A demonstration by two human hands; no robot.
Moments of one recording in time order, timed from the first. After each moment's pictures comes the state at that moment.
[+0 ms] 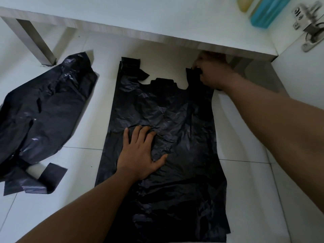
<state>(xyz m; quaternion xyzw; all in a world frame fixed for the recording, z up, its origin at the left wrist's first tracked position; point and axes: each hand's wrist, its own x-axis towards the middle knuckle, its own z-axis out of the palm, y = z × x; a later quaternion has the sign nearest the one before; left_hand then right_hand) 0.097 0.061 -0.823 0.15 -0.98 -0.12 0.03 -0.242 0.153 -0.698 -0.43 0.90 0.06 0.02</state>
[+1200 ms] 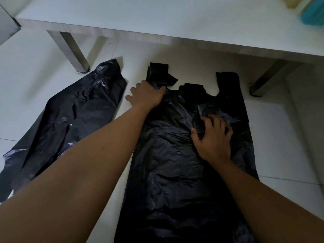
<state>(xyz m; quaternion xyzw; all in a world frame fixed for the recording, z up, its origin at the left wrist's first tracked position) -0.038 -0.089 -0.770 0.46 -0.84 -0.29 -0.01 -0.060 0.161 -0.830 -0.27 0.95 -0.13 -0.02</state>
